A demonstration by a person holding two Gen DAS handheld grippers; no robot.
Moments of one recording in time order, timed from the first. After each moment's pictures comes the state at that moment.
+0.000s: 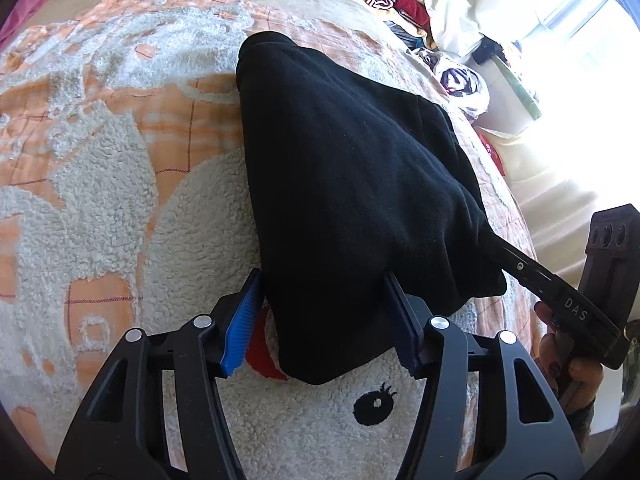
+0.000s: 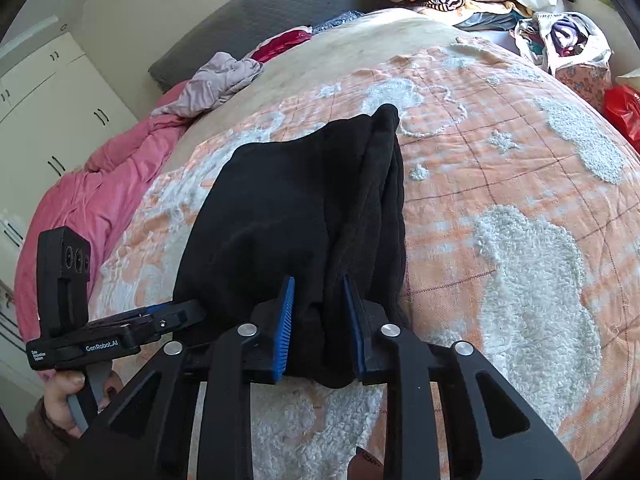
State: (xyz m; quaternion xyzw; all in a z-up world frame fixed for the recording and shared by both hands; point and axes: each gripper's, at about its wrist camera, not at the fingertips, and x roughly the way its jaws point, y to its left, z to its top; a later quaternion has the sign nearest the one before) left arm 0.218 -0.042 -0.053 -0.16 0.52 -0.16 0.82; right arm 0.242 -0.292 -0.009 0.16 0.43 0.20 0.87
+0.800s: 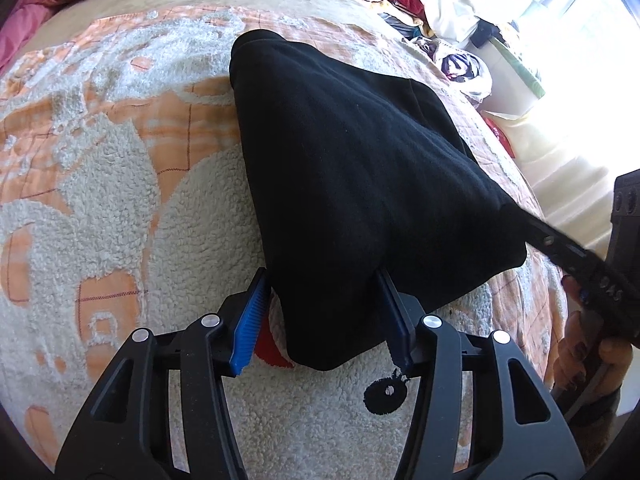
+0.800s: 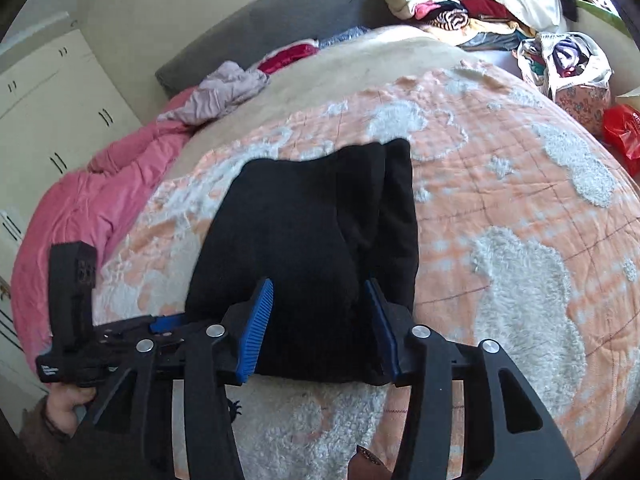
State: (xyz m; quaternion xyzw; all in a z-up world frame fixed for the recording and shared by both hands) left arm 0.208 -0.053 -0.051 -0.11 0.52 -0.16 0.83; right arm 0.241 -0.277 -0.004 0.11 0.45 0.18 0.87
